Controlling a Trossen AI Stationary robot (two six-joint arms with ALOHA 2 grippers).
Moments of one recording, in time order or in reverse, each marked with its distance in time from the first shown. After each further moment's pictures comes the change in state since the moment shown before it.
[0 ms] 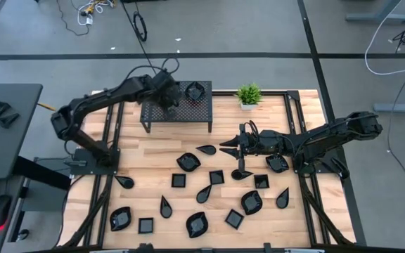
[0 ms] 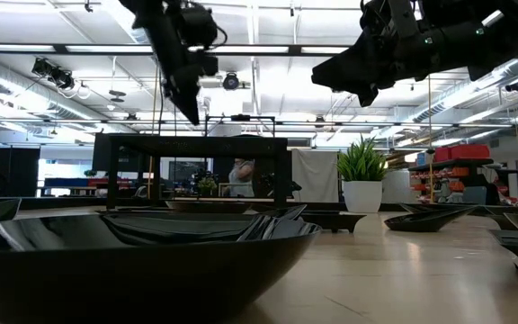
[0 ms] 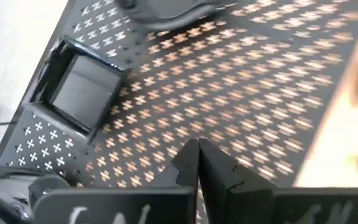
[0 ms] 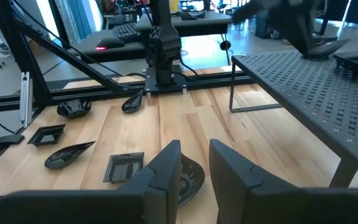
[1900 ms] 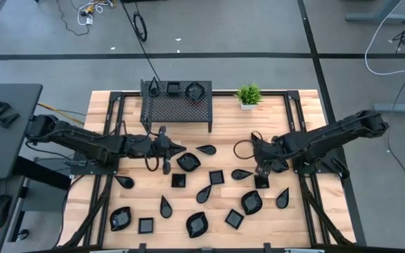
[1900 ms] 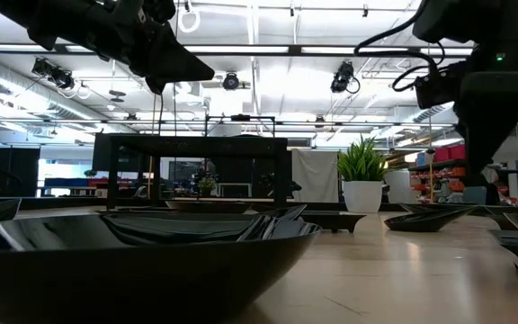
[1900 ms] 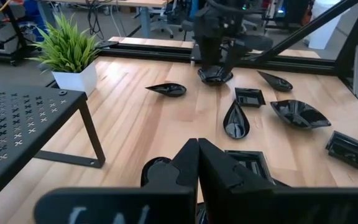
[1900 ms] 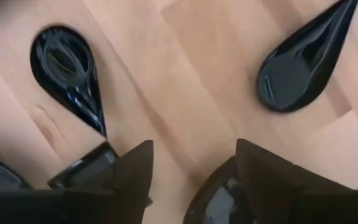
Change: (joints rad) left arm -0.680 -0.367 -0.804 1.204 -0.182 -0.303; right arm 0.108 -0.120 0.216 -1.520 0.008 0.625
